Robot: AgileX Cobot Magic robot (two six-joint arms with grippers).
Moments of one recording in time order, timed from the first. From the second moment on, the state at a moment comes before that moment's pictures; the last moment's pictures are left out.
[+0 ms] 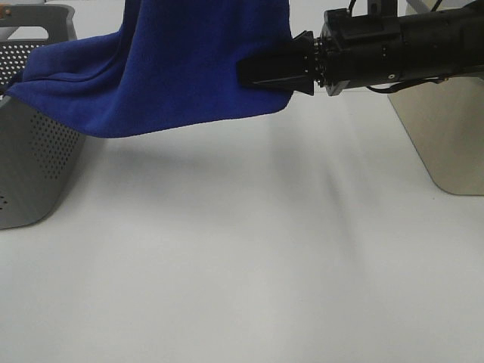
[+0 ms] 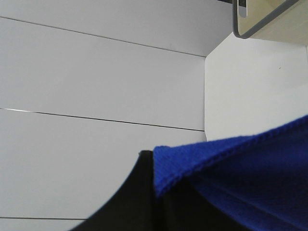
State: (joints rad) left arm -0.71 1.53 -1.72 0.22 0.41 1.10; right arm 0.19 1.84 -1.10 1.59 1.21 -1.74
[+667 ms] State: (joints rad) left arm -0.63 1.59 -1.72 0.22 0.32 0.98; right arm 0.19 1.84 -1.67 0.78 1.16 -0.81
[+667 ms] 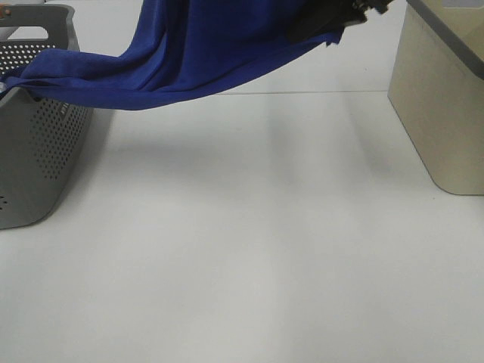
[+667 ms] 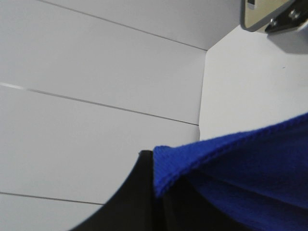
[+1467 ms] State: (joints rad) left arm -0.41 1.73 -1.72 0.18 -0.40 0.46; right arm 0.19 1.84 -2.17 0.43 0.68 -0.63
